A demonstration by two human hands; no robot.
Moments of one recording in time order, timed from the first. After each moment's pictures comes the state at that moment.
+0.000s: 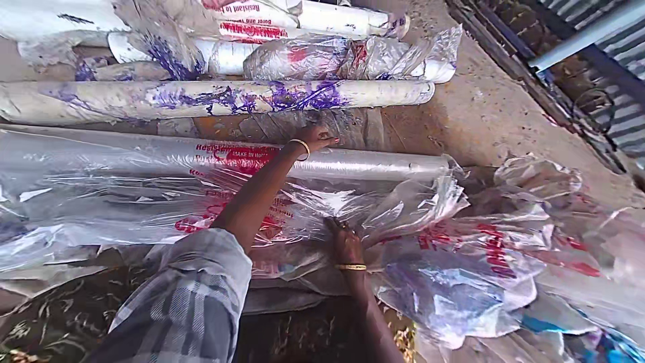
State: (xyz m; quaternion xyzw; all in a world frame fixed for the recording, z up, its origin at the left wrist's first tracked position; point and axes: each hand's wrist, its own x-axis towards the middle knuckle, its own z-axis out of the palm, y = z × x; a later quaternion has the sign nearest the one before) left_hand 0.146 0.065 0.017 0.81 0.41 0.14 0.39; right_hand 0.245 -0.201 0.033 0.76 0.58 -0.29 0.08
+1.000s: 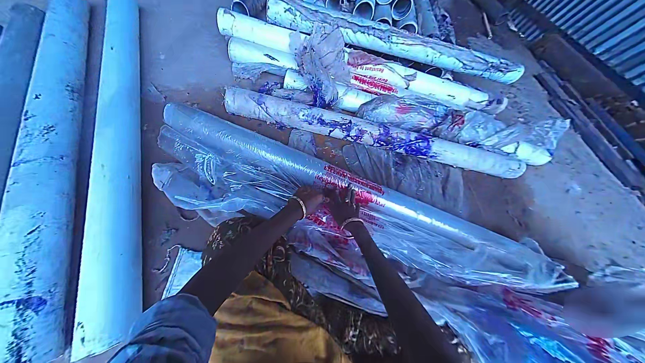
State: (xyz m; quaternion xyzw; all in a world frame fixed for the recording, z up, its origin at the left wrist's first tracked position) left_hand -0.105 -0.128 0.053 0.76 0.56 -0.09 0.32; right_hand 0.035 -0.117 0.048 0.63 0.69 -0.31 0.15
